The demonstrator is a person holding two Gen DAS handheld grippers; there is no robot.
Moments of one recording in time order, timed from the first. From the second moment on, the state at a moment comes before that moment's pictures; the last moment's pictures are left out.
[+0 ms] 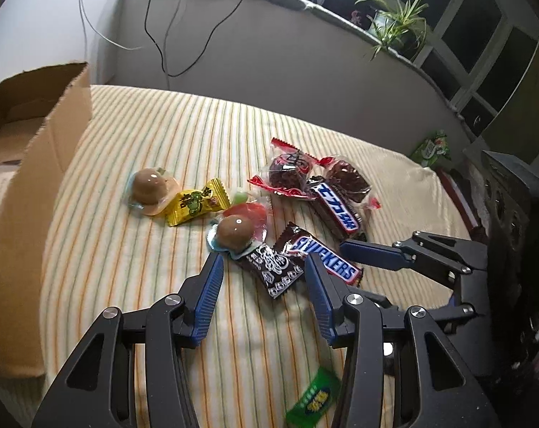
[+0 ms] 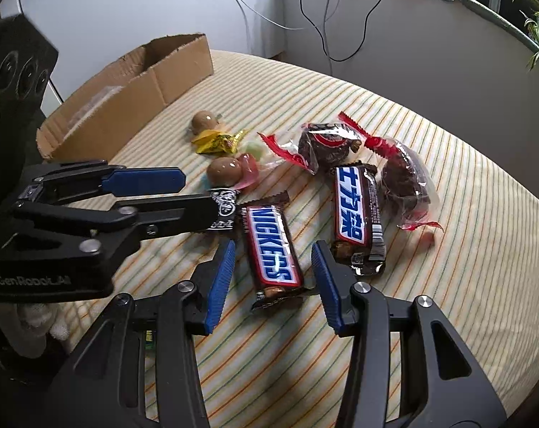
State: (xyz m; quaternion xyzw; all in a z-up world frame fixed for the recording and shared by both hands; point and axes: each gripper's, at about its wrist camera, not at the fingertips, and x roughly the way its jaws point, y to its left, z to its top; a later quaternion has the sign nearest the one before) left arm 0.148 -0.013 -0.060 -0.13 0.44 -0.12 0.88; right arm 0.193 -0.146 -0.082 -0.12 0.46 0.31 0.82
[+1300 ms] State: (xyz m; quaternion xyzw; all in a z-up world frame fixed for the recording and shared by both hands) left arm 0.153 -0.046 -0.076 0.00 0.45 -0.09 0.89; right arm 0.189 -0.162 -0.092 -0.13 0.47 0.27 0.83
